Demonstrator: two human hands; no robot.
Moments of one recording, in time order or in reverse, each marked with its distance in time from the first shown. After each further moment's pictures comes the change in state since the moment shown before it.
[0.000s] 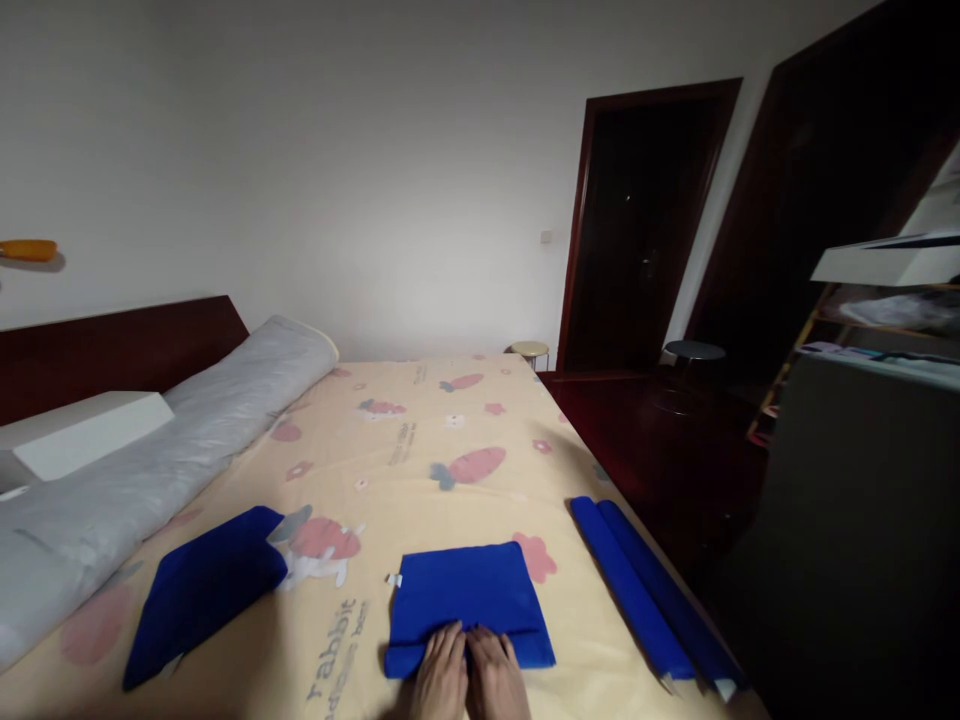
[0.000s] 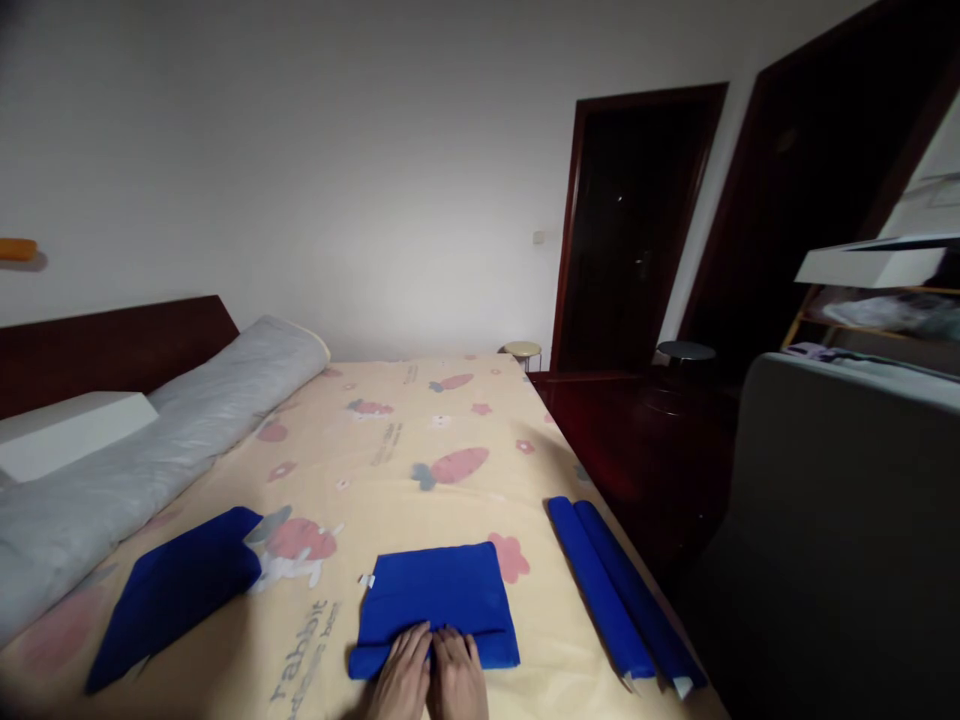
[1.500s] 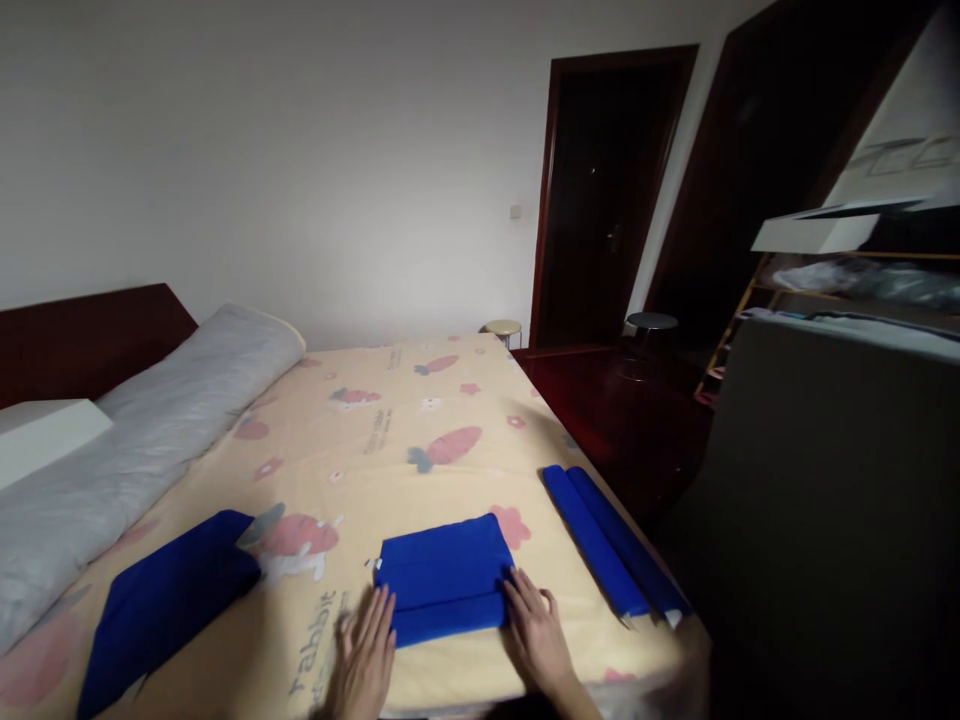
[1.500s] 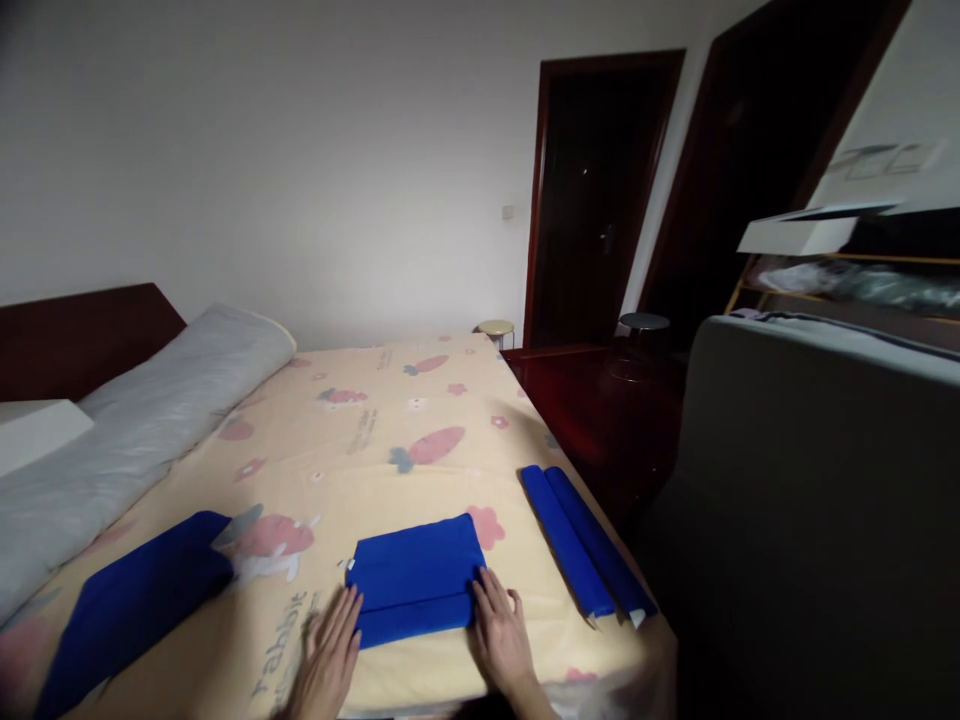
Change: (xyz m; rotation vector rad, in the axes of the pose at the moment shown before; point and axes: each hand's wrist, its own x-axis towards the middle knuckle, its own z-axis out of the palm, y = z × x) left_hand -0.044 -0.058 -0.034 0.237 0.259 -0.105; right_hand -0.028 0.061 -0.066 -0.097 0.037 0.166
